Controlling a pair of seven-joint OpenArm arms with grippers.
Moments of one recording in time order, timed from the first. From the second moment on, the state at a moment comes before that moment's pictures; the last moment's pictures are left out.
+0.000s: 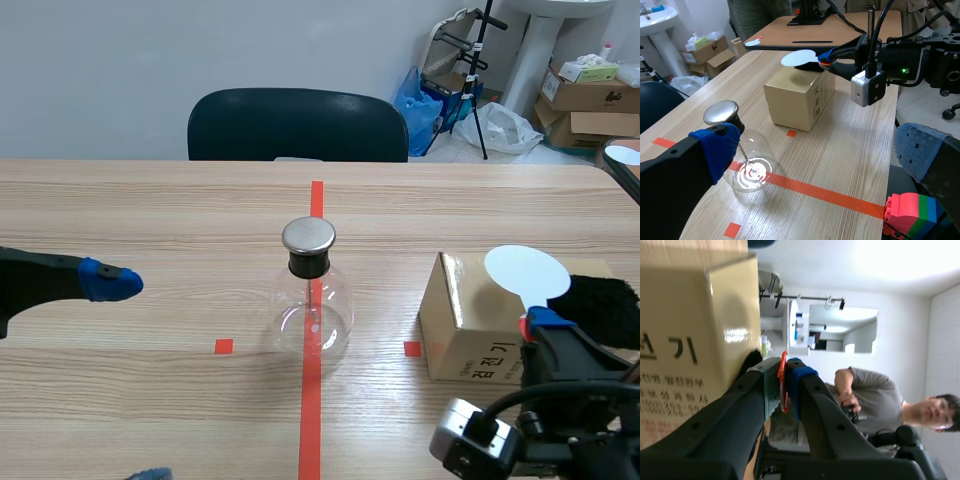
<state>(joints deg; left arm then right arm) 47.2 -38.3 -7.1 113.6 7.2 -45.1 -42.3 -39.0 7.8 -2.1 90.2 -88.0 -38.5 1.5</state>
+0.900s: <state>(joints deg) 27.0 -38.3 9.9 96.7 7.1 -45.1 -28.3 -26.4 16.4 -23.7 91.8 -91.3 -33.3 -17.3</state>
